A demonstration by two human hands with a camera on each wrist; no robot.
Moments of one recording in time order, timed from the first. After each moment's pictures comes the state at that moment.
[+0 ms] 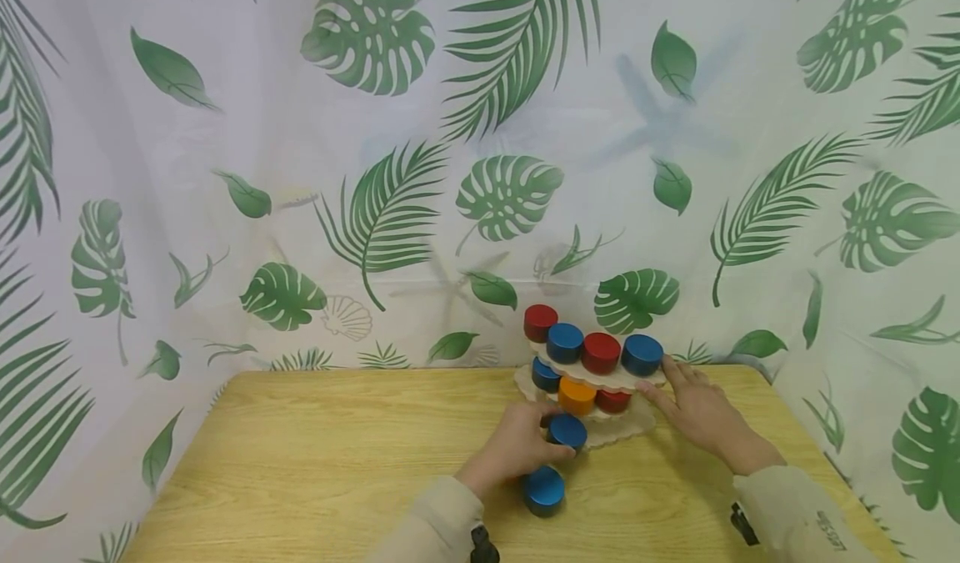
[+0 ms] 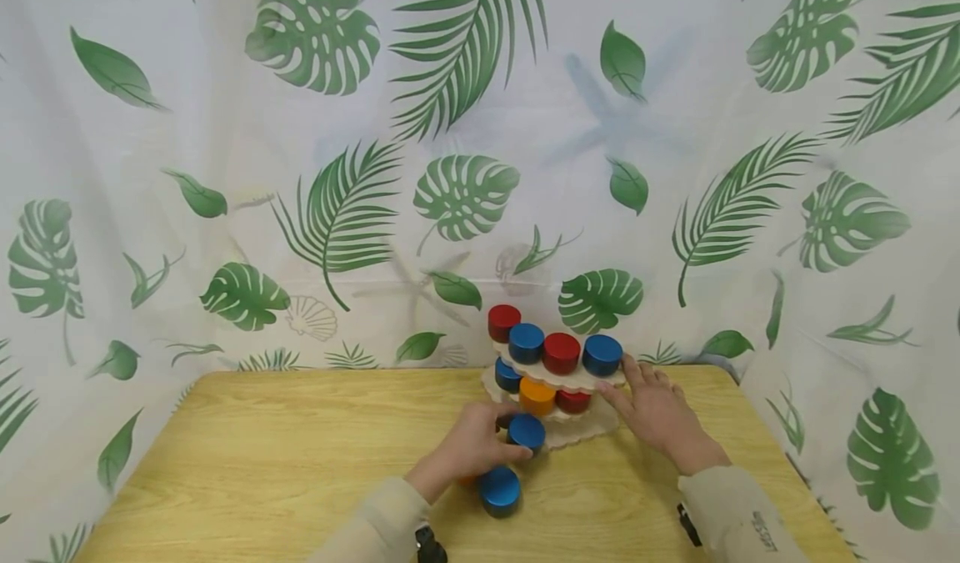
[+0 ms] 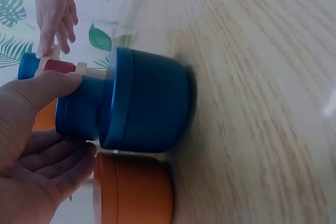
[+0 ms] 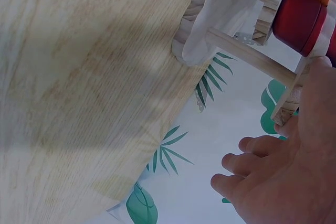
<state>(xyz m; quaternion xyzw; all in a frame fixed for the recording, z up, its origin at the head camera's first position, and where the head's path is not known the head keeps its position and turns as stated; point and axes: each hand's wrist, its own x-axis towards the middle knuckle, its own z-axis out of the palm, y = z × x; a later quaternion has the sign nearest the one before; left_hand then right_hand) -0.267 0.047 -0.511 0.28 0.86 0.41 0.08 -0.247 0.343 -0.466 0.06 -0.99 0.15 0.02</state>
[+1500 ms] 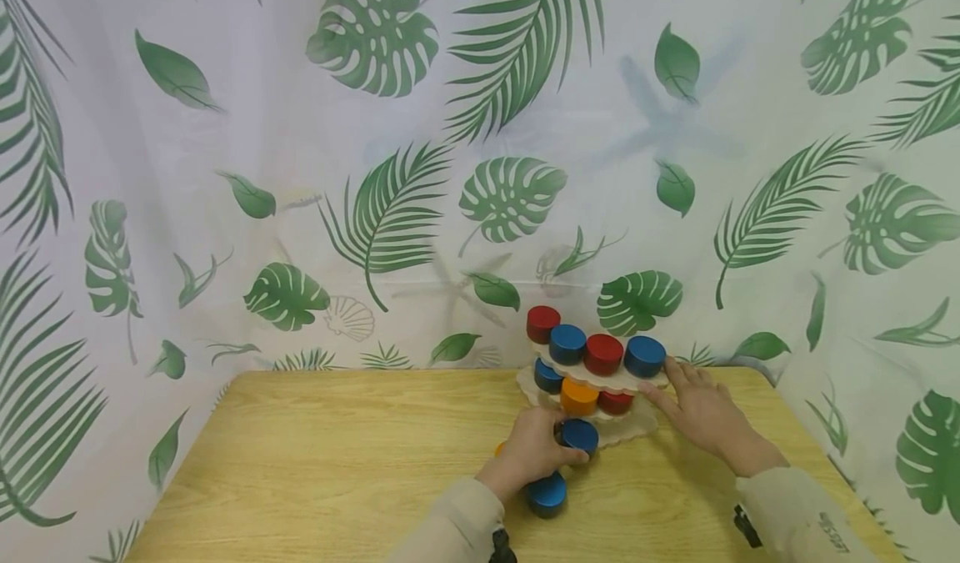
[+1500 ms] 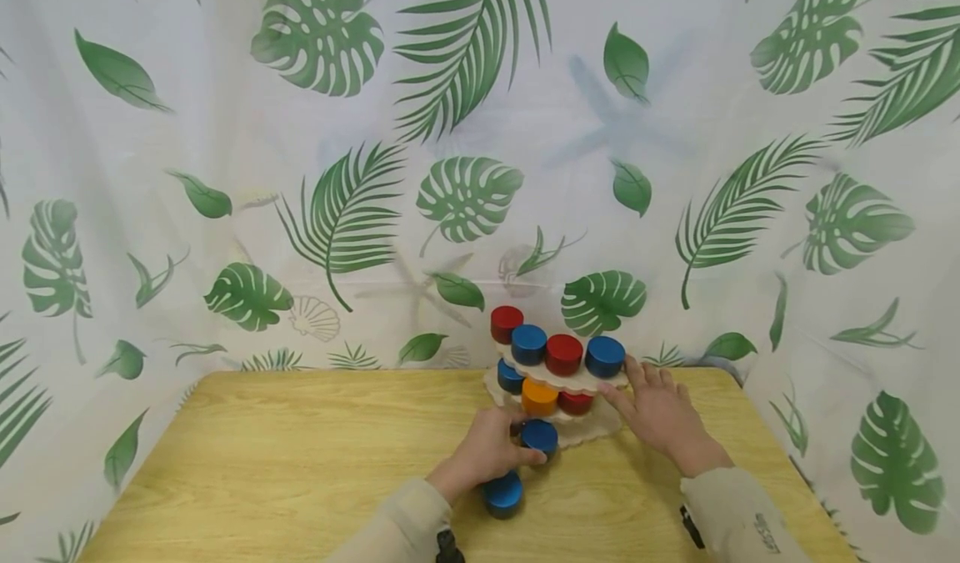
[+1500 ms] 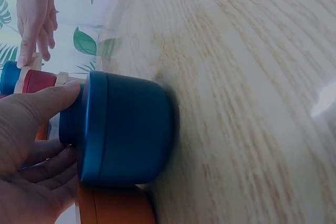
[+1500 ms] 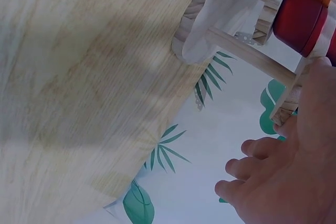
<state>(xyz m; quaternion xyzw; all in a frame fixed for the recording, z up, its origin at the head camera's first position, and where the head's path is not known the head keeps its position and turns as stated) -0.264 0.066 -0.517 0.25 0.89 0.39 0.05 -0.249 0.341 -0.465 0.06 -0.99 0.13 0.02</state>
